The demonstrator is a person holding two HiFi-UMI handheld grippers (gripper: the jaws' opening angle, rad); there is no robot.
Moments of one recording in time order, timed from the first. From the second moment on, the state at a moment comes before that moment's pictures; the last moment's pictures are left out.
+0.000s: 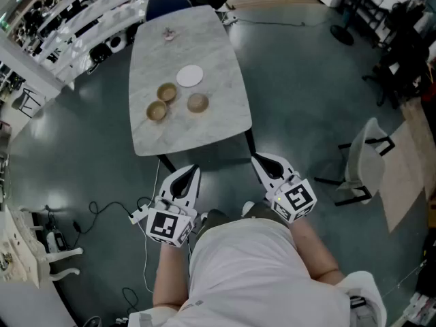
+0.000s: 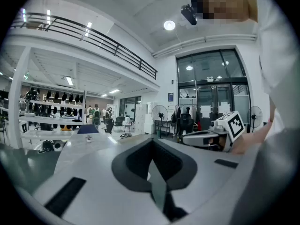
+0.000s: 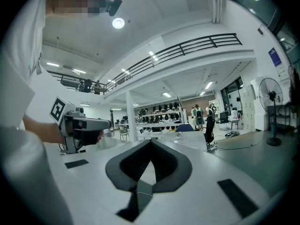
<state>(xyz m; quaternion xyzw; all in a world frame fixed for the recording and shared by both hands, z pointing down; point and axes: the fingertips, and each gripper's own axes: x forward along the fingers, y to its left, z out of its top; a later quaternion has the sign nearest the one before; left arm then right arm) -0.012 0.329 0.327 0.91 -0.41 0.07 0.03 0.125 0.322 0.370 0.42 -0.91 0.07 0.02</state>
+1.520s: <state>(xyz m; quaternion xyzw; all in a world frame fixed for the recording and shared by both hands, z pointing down) -0.005 0.111 0.391 0.91 -0.39 0.07 0.12 0.130 0.123 0.397 0.43 -0.89 0.14 0.07</state>
